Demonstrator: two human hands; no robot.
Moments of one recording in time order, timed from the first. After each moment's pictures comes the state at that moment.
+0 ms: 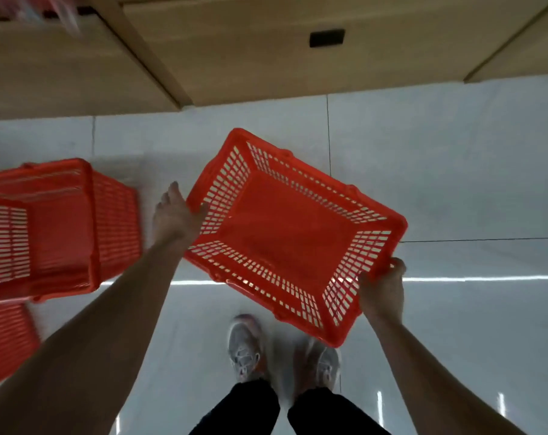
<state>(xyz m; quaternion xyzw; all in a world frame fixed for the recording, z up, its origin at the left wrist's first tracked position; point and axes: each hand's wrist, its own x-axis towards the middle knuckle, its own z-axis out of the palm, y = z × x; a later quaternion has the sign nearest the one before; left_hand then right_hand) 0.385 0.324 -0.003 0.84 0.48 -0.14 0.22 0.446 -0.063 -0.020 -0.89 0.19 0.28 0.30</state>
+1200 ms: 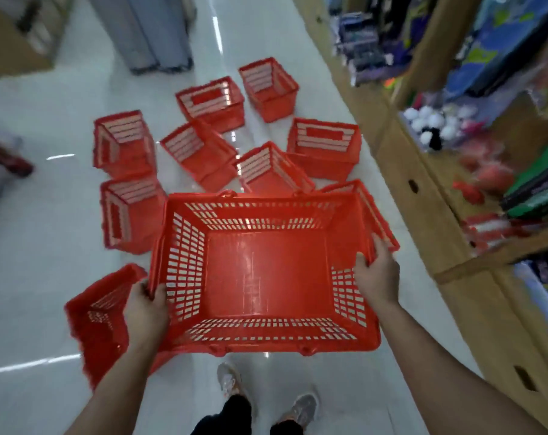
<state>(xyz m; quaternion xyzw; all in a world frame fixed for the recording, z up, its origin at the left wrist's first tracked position) -0.214 0.008 0.570 0.20 0.91 0.33 0.15 0.151 0.210 0.565 -0.68 -0.60 0.32 0.27</state>
